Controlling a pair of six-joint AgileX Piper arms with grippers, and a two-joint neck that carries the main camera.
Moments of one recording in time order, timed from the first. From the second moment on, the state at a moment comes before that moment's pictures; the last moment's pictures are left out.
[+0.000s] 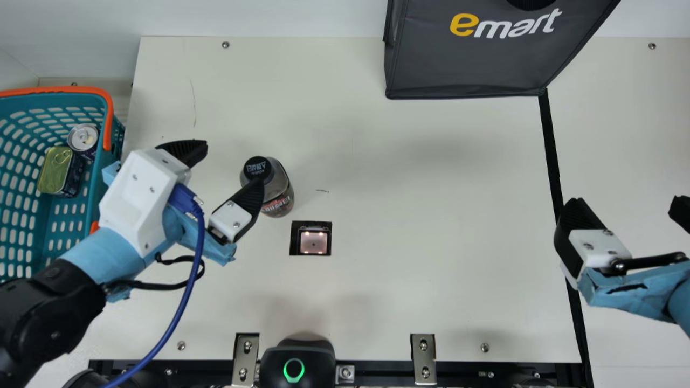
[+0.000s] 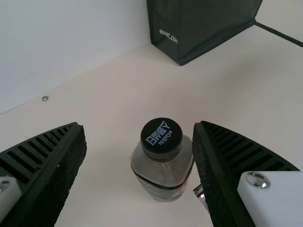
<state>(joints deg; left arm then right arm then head) -27.4 55.3 -38.1 -17.4 18.2 23.5 0.6 42.6 -69.7 -0.9 69.4 -2.3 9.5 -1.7</state>
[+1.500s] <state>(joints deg) -28.2 55.4 -31.1 15.0 6.6 -13.4 0.6 42.6 -69.7 -0.9 69.3 -2.3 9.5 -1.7</state>
